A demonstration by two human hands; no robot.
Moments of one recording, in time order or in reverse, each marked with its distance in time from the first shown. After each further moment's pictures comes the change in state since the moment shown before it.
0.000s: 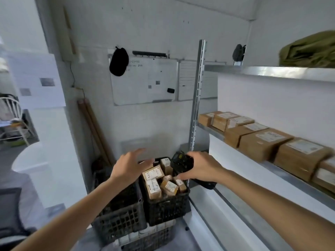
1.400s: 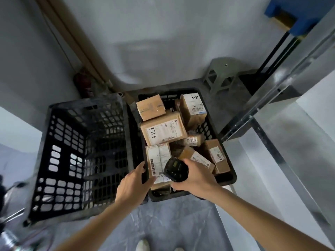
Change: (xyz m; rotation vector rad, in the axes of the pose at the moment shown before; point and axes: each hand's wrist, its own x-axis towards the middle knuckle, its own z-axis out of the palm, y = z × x) left_hand 0.239 -0.372 0.434 0.060 -0.468 -0.590; right_hand 0.423 0.261 0.412 0.140 -0.477 0.243
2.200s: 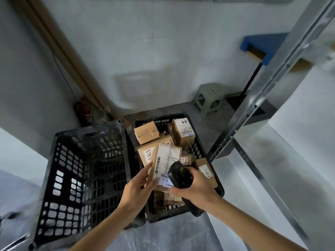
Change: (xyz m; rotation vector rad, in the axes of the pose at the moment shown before) left_hand -0.025 0.044 -0.046 -0.582 -0.012 0.171; right_hand -0.059 -0.032 -0.051 0.400 0.165 -0.017
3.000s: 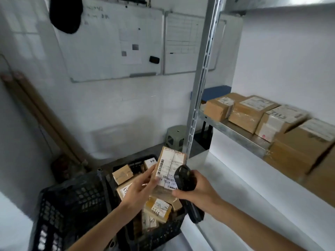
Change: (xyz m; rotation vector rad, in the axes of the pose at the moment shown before) left_hand -0.129 0.209 0.008 -0.136 -0.303 0.279; right_hand -0.198 -0.093 -0.138 0.168 0.274 -0.095
